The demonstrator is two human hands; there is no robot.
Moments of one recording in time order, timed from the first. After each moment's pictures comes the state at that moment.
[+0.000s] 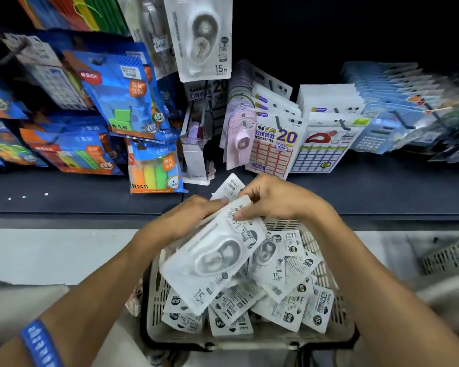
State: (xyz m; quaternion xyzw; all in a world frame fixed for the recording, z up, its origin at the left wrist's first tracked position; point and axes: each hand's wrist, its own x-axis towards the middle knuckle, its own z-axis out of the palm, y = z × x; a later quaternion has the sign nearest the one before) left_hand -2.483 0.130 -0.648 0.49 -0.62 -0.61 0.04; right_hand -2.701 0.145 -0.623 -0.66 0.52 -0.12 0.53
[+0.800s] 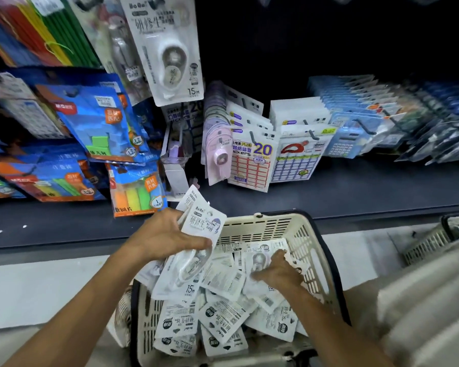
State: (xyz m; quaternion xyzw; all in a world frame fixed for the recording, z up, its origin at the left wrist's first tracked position) left_hand -2.476 0.134 -0.624 0.55 -0.71 -0.44 0.02; right_hand -2.710 0.229 -0.790 -0.32 0.84 0.01 0.44
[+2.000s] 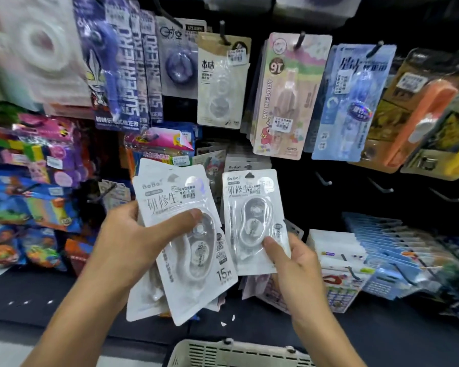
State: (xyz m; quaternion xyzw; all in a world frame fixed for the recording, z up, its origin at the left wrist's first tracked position) left_hand -2.409 0.109 -0.443 0.48 -0.52 -0.44 0.56; right_hand -2.629 0.129 -0.501 -0.47 0.55 -0.57 0.39
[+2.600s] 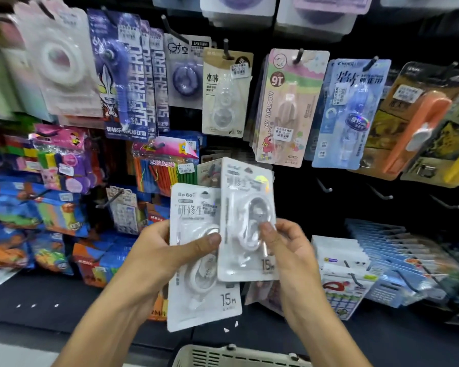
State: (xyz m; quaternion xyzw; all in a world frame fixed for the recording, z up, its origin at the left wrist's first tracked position) left_hand -2.420 0.113 -0.454 0.44 -0.50 -0.57 0.48; right_hand -2.617 0.124 -0.478 -0.40 0.41 -0.64 0.50
